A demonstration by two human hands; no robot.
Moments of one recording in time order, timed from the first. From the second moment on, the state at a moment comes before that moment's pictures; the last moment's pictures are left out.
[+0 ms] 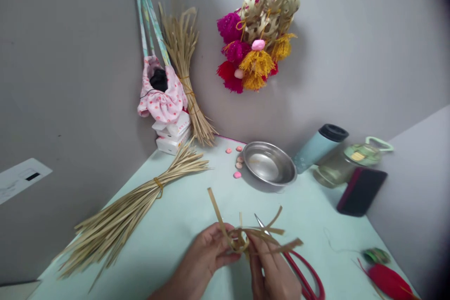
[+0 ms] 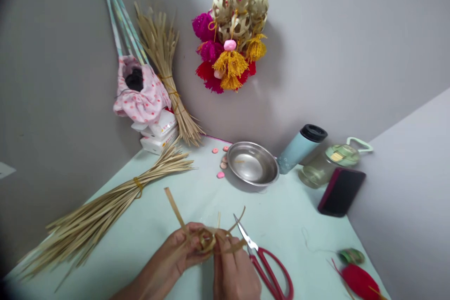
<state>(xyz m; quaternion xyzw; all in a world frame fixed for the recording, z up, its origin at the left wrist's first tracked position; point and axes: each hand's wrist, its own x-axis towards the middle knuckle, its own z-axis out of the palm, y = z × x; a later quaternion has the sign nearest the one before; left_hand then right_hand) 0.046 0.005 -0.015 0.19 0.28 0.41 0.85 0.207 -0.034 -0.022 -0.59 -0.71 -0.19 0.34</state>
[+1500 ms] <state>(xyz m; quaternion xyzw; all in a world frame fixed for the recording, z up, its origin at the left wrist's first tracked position) 0.042 0.005 -0.011 0.28 0.30 0.41 0.81 0.194 -0.026 0.019 -0.65 -0.71 -0.02 0.26</state>
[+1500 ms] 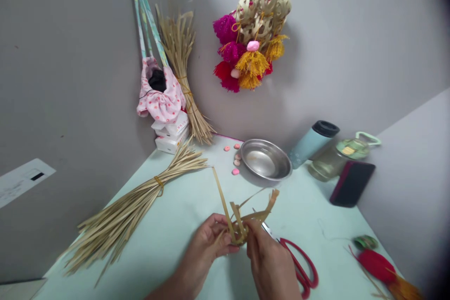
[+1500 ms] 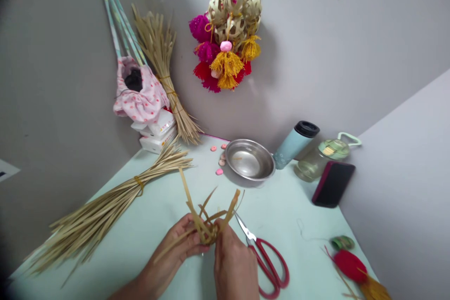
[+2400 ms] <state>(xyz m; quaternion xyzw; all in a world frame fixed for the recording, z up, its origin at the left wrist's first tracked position) 0.042 0.005 -0.010 0.27 0.30 0.41 0.82 0.191 -0.024 0.034 -0.65 -0.71 -0.06 0.27</state>
